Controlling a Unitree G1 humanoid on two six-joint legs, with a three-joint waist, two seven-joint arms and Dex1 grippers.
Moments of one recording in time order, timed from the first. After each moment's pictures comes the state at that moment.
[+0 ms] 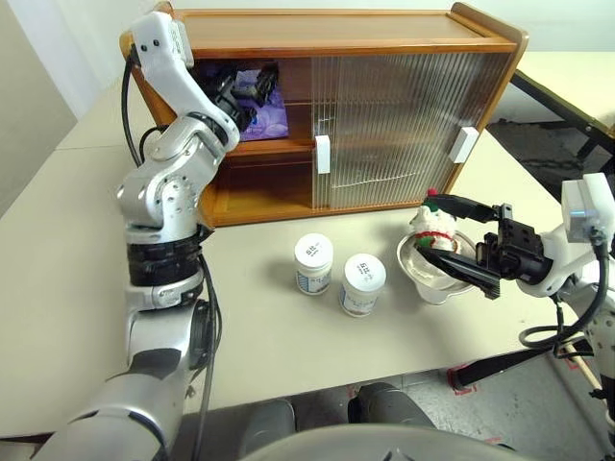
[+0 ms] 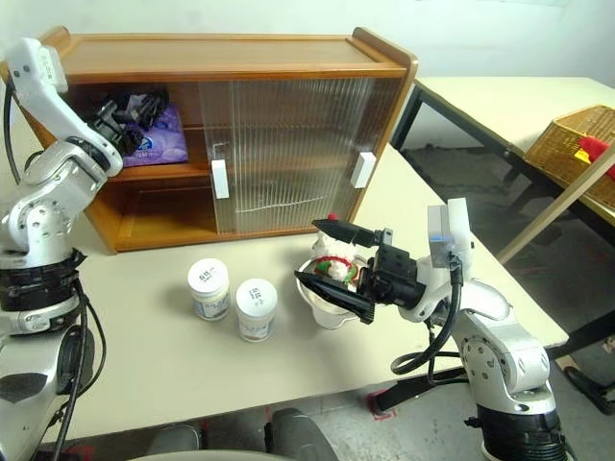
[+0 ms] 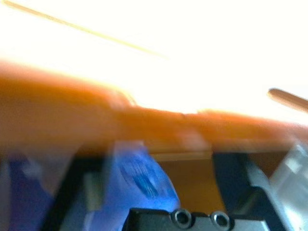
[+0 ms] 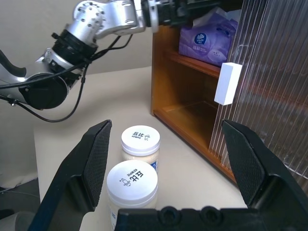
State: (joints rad) left arm -0.75 0.35 0.24 -0.14 -0.57 0.78 -0.10; right arm -0.05 -0.63 -0.20 -0.40 0.80 0.34 1.04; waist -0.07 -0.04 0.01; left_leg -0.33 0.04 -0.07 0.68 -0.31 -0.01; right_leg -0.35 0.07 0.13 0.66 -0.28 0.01
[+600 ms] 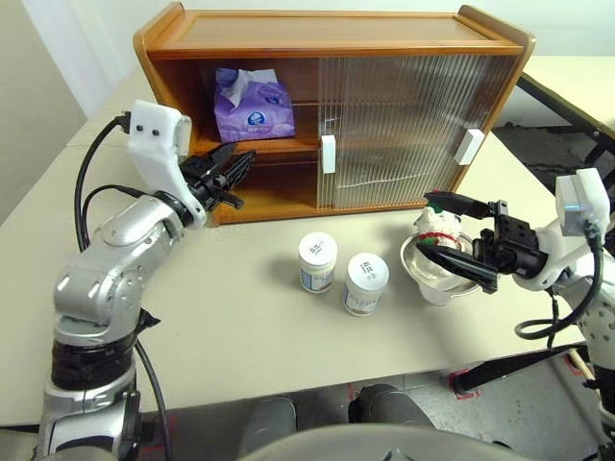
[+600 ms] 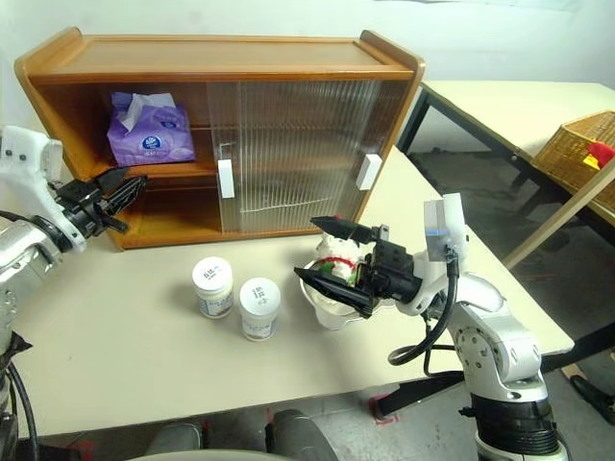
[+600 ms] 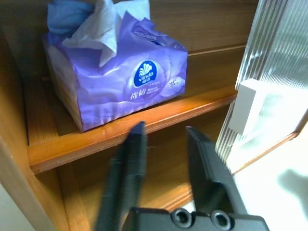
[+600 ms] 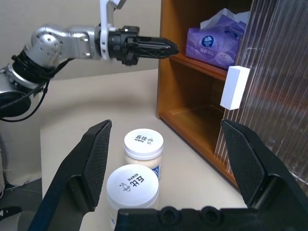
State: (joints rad) left arm -0.30 0.59 0.17 -0.49 -0.47 0.73 -0.26; right arm -0.09 -0.62 -0.18 -0.34 0.79 0.33 1.08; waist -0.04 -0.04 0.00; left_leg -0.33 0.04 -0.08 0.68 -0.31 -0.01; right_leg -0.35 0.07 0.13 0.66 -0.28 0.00
